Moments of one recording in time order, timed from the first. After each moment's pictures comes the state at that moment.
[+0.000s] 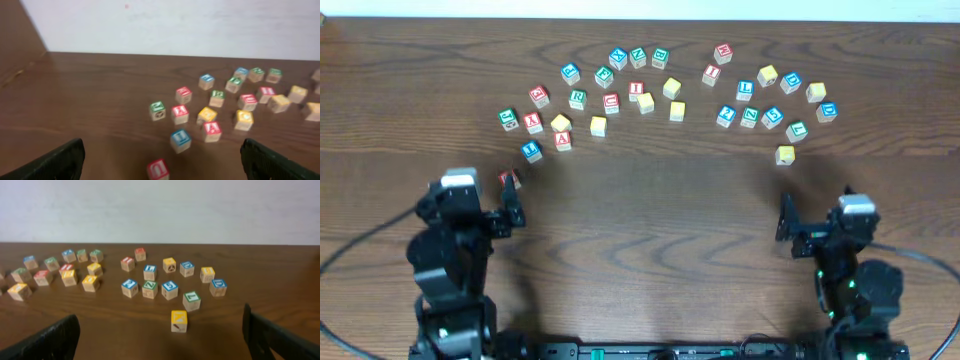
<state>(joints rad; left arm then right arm) 0.20 0.56 0.45 -0.17 0.13 0.03 0.01 0.33 0.30 -0.15 -0.06 0.03</state>
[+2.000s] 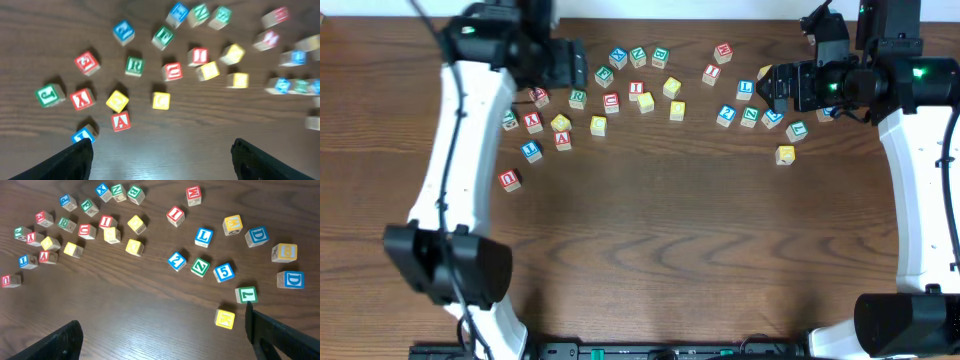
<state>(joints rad) -0.15 1.92 2.01 -1.17 0.13 -0.20 0.01 1.67 1.81 -1.10 -0.34 -0.10</state>
